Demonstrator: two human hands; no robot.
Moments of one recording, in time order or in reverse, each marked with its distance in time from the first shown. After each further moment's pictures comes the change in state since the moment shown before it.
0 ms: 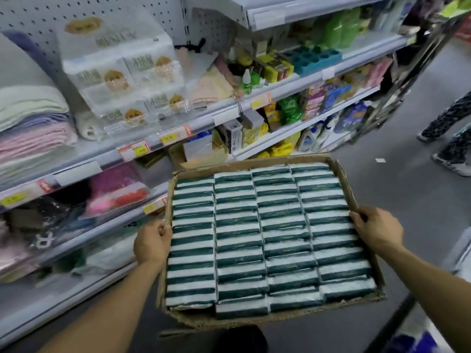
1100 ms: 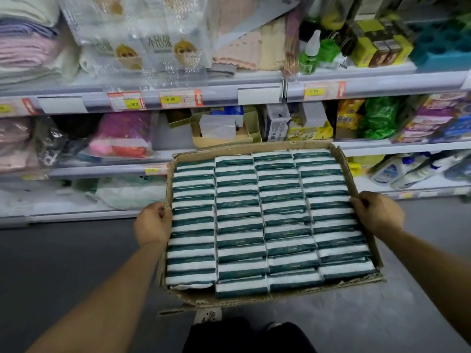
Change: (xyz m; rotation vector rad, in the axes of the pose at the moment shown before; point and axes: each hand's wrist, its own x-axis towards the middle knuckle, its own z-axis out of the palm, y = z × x) left_hand 0.018 0.051 0.148 0.068 0.332 -0.361; right_hand 0.320 -0.046 0.129 -0.052 -0.176 -0.543
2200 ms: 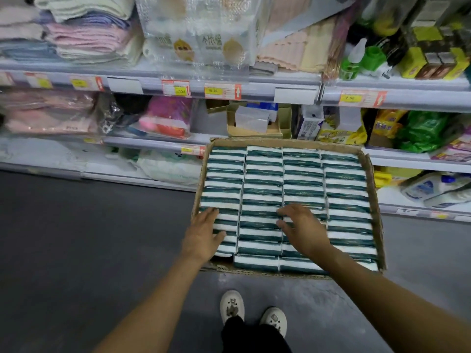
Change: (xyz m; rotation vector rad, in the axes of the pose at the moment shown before) left_hand -0.110 0.025 -0.019 0.113 -0.476 0.127; right_hand -0.096 -0.146 0.007 0.252 -0.318 -0.580
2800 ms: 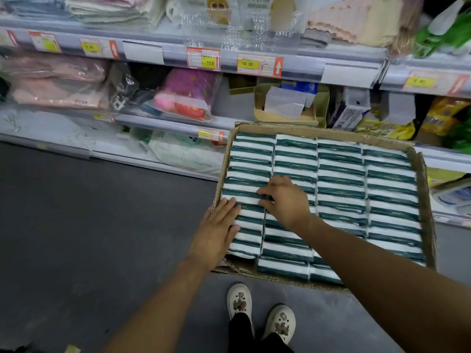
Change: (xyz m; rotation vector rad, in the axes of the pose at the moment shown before) left_hand 0.011 -0.050 0.016 0.076 0.114 0.308; right_hand 0.092 -0.070 0.050 -0.182 -0.093 -0.161
